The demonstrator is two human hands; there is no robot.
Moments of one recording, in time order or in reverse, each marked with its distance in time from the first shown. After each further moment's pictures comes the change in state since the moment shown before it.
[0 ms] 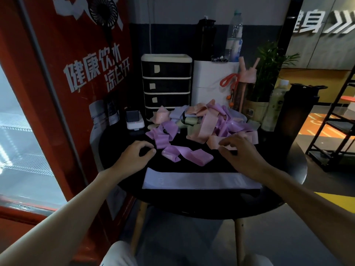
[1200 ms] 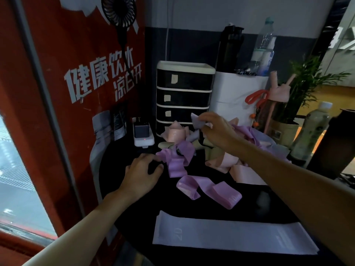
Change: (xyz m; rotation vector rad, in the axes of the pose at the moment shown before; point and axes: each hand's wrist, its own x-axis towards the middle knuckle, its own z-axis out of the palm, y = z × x) left_hand 0.047 -0.014 -0.001 0.031 0.079 -0.083; right_hand 0.190 -0.068 0.055 0.124 0.003 -0.128
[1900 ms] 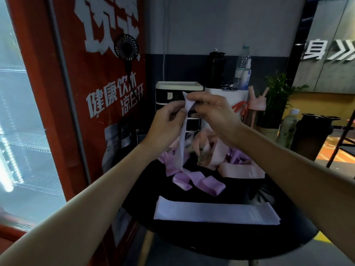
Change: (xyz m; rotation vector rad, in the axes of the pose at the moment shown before) left_hand -0.020 0.175 -0.073 -0.585 0.118 0.326; right_hand -0.074 -0.113 -0.094 0.749 0.047 -0.053
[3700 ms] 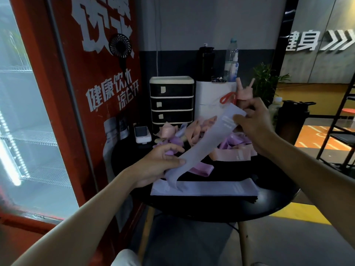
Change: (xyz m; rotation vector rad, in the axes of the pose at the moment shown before) left_hand -0.097 -0.036 -0.003 -0.276 -0.436 -0.565; right_hand -0.082 0.023 -0.089 -0.201 0.477 0.106
